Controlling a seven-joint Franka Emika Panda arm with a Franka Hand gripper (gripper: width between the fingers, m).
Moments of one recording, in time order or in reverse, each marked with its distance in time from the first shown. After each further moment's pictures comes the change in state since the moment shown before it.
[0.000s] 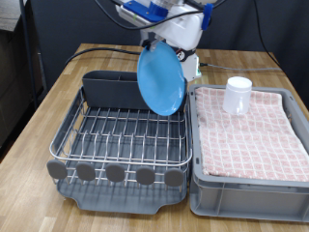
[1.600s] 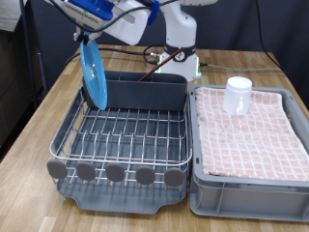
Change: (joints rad) arm -0.011 0.199 -0.144 0.219 -0.188 0.126 -0.612
